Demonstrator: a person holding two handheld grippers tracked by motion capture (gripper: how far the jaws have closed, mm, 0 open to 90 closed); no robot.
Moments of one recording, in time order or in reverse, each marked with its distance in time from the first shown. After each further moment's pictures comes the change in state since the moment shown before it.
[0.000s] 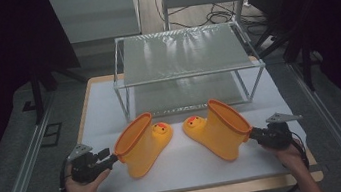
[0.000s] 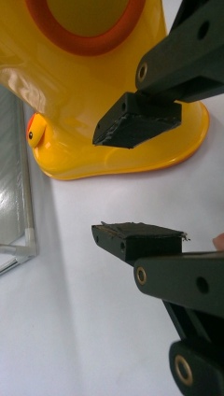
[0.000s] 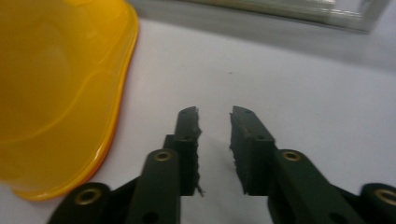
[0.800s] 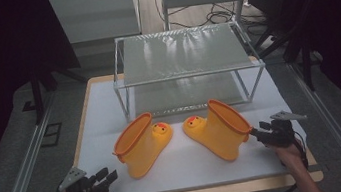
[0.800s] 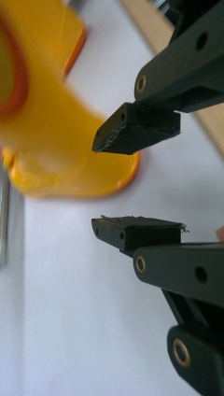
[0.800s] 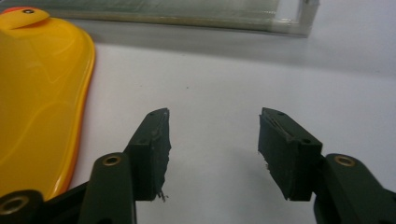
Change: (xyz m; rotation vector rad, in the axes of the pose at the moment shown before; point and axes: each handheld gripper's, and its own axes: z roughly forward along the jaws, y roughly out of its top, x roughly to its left) left arm -0.014 -0.048 -0.034 -0.046 -0.011 -0.049; right arm -0.007 0.000 -0.002 -0.060 -0.125 0.112
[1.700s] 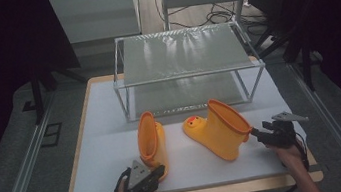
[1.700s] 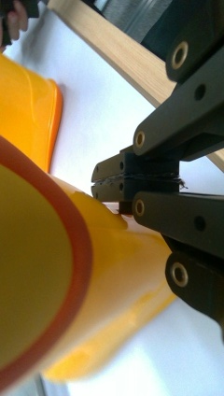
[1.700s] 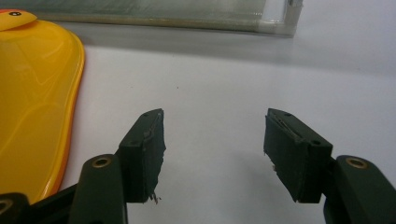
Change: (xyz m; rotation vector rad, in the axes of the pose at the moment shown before) left arm -0.113 0.002 0.066 0.023 -0.073 0.261; right arm 0.000 -0.002 -0.003 -0.012 -0.047 0.013
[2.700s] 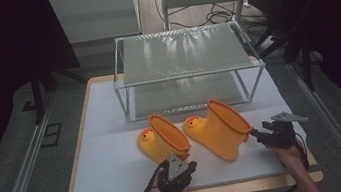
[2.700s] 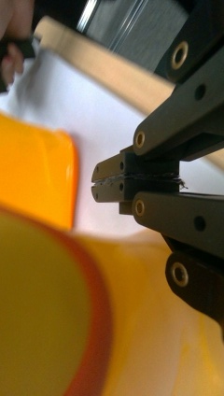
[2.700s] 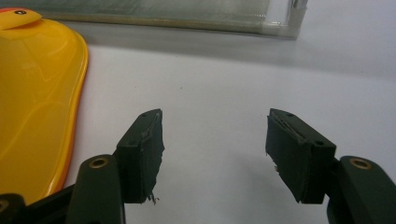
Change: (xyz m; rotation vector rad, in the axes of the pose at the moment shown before) left arm -0.067 0.031 0.066 0.037 -0.062 0.137; right arm 0.002 0.000 0.000 -0.004 0.004 -0.015
